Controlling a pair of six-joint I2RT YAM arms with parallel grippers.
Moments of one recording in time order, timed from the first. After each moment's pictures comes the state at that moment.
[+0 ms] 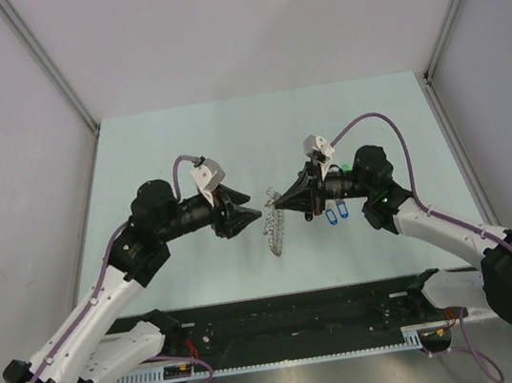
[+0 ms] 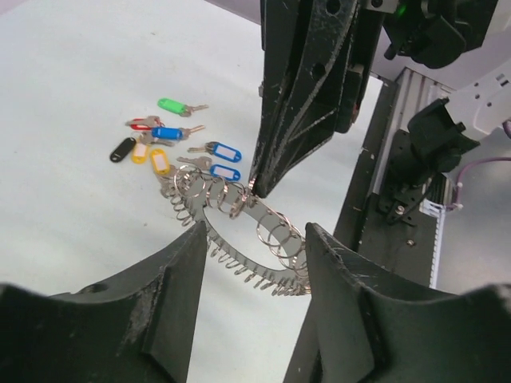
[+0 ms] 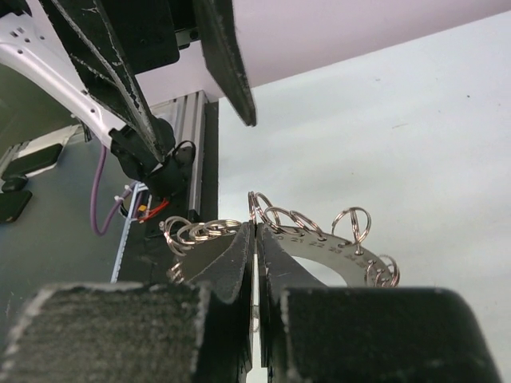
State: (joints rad) left arm -0.63 0.88 0.88 -0.20 0.55 -0.09; right arm 0.57 1.20 0.69 0.58 -0.92 0.30
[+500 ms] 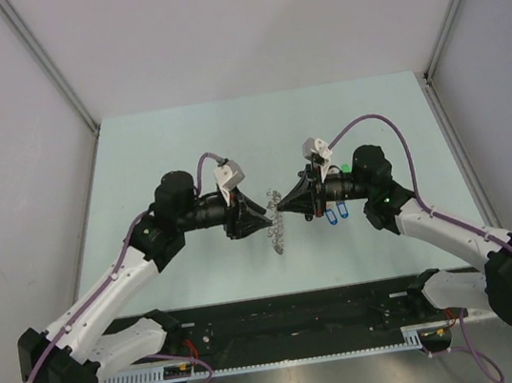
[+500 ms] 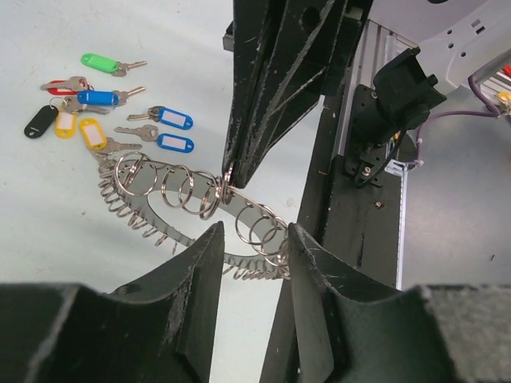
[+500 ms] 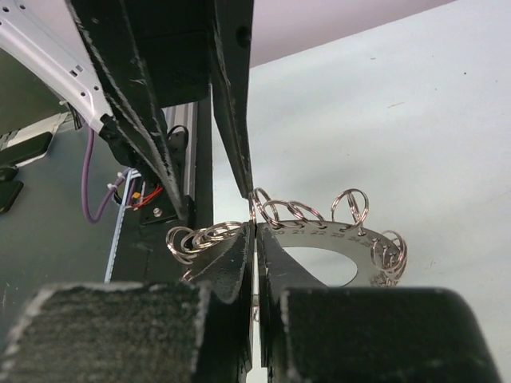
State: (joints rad) left arm -0.63 1.02 0.85 -0.17 0.72 -0.08; right arm 0.57 1.18 0.69 0.46 -0.91 0.23
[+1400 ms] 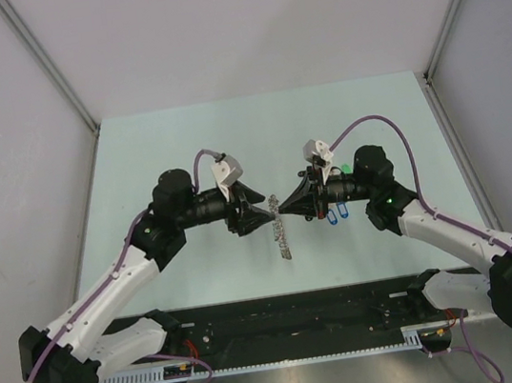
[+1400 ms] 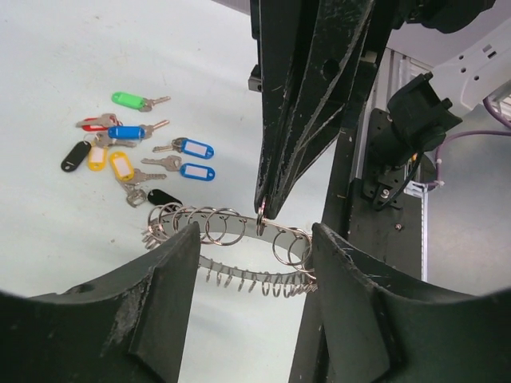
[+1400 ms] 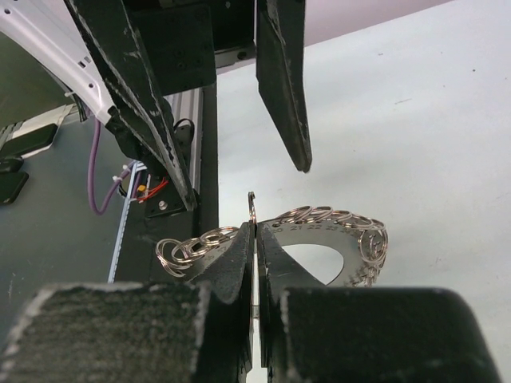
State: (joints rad) left arm -0.63 1.05 0.85 -0.07 0.70 -0.07; right arm 0.57 1.15 0.69 0.42 -0.92 0.21
